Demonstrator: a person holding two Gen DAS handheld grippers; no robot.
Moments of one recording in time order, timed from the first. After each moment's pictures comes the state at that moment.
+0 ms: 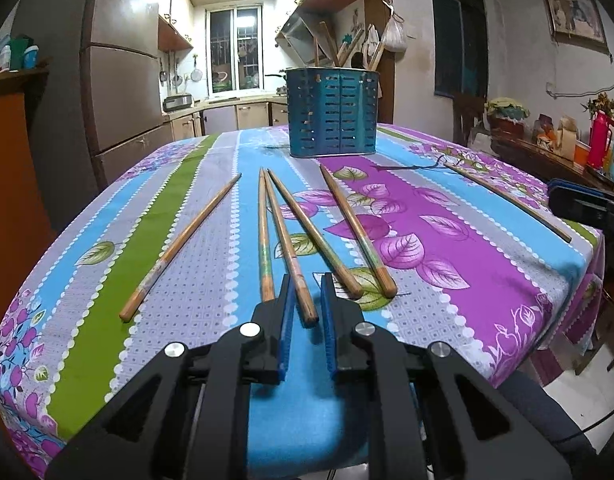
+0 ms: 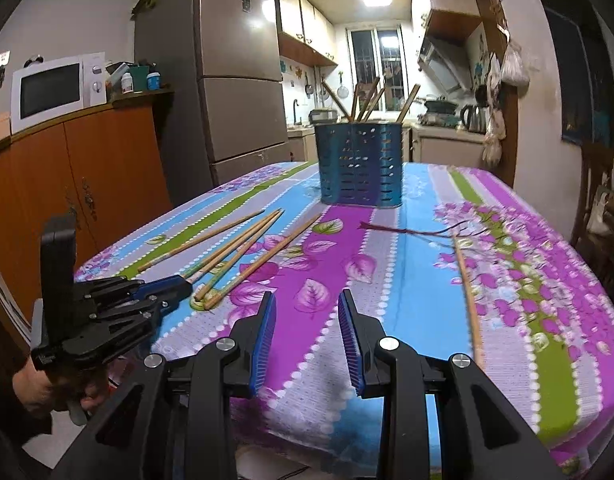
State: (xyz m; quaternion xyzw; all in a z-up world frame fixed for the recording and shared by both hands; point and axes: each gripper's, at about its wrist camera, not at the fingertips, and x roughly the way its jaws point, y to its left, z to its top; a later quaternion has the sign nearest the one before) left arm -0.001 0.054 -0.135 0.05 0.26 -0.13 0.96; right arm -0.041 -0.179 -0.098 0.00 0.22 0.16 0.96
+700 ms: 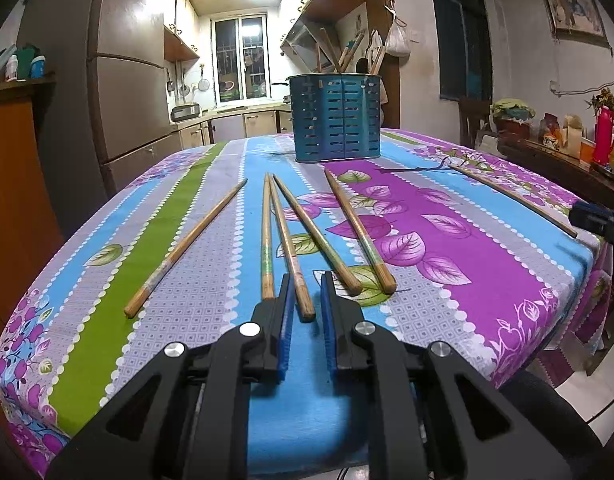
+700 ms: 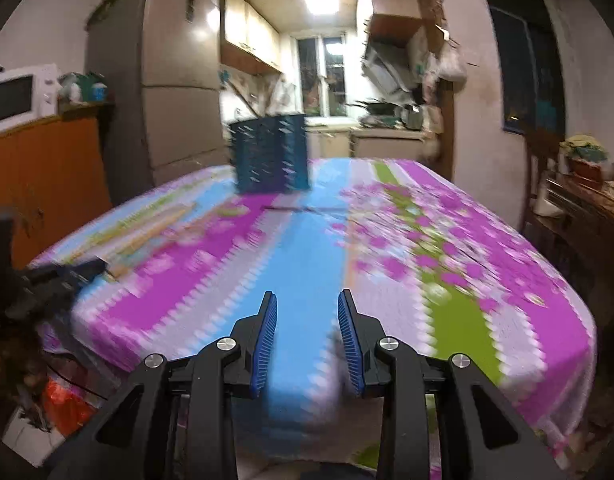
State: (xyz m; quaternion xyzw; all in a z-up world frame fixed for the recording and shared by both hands) left arm -0.008 0.049 -0.135 0.06 0.24 -0.11 0.96; right arm -0.047 -0.226 -0.126 0.04 0.21 0.12 0.97
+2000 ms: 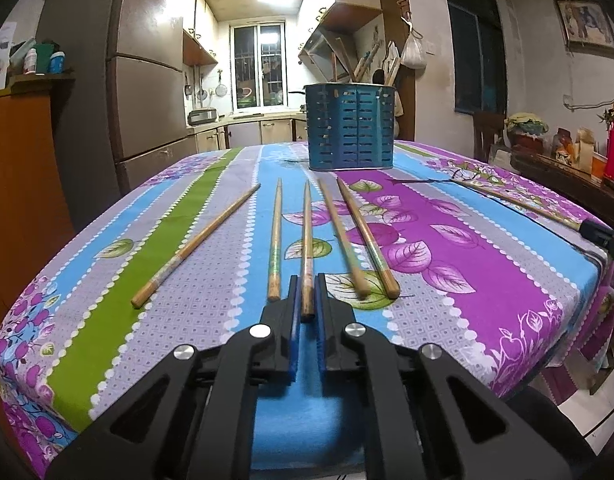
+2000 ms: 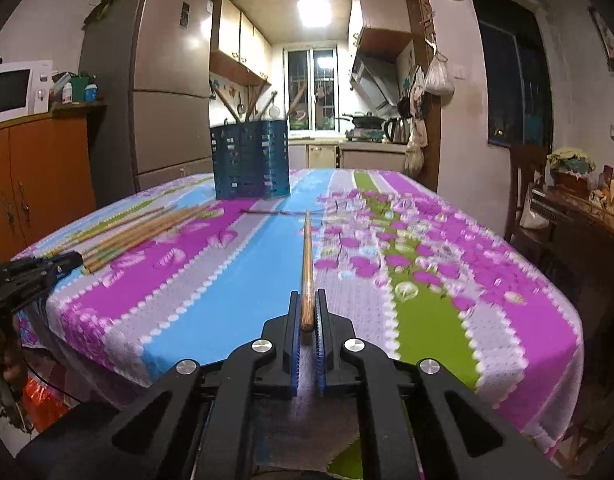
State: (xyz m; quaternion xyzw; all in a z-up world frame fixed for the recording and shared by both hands) left arm -0.018 0.051 -0.134 0.04 0.22 -0.09 0.97; right arm -0.062 -0.257 -0.132 0.01 0.17 0.05 0.98
